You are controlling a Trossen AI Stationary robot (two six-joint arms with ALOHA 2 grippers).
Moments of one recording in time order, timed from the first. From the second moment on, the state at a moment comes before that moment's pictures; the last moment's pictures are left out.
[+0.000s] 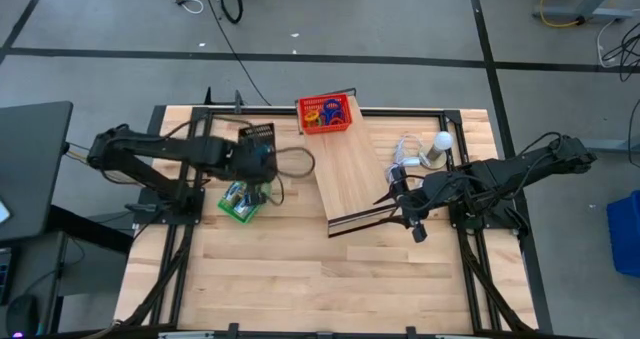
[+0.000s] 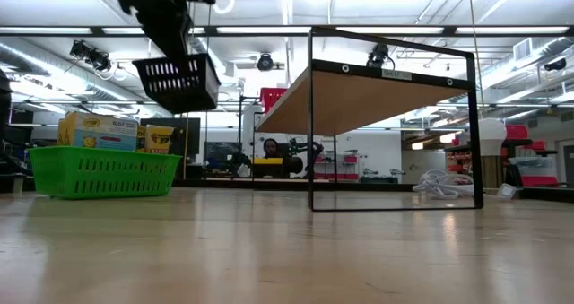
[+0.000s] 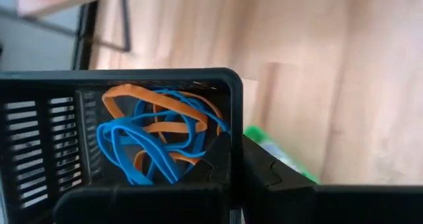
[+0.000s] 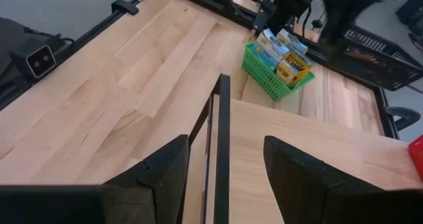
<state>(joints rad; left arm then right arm) -0.08 1.32 1.20 -1.07 -0.43 -0.12 0.31 1.00 0.88 -0.43 0.12 -0.27</state>
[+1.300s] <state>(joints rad) -0.21 1.53 1.41 -0.82 -0.16 0.56 0.25 0.66 0.81 -0.43 -0.07 -0.21</state>
